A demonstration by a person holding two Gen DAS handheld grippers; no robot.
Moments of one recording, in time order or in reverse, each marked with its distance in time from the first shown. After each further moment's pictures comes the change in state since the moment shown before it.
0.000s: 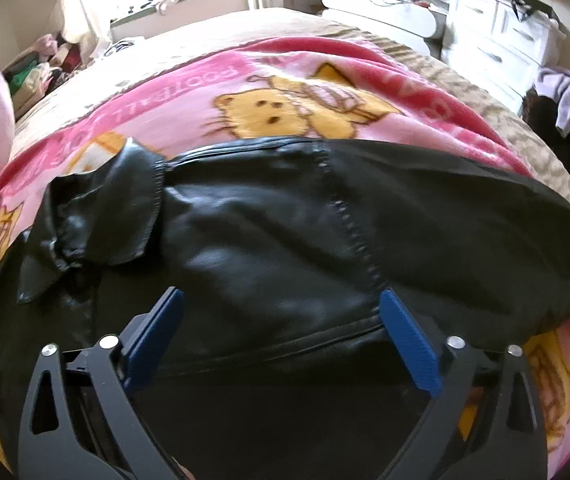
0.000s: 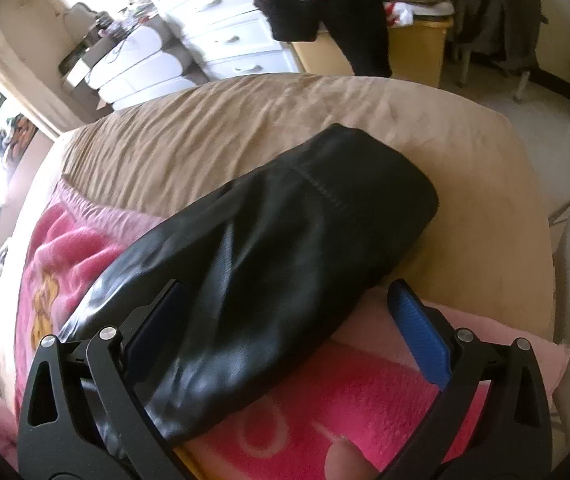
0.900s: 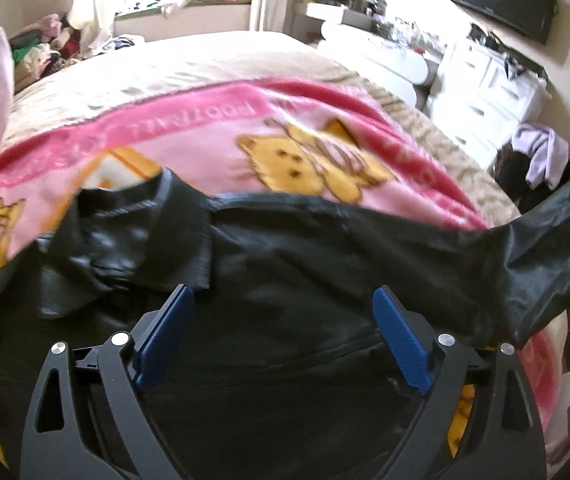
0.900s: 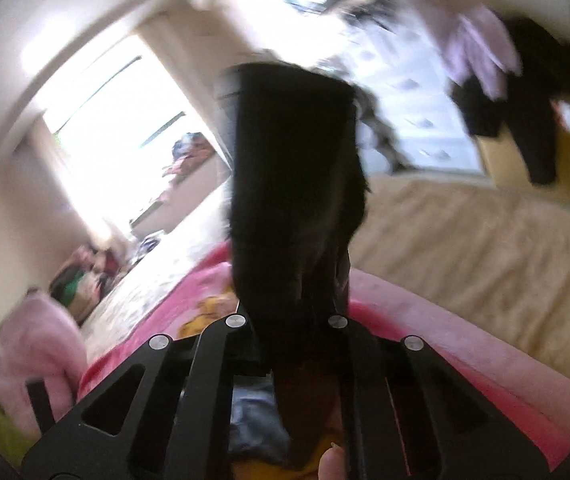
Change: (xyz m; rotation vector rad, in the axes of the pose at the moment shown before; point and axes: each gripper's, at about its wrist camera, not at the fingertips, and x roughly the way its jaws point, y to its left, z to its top) left arm -0.066 0.080 0.019 -0.127 -0.097 -0.152; right arm -0.111 0.084 -0.017 -0.319 -0.279 0.652
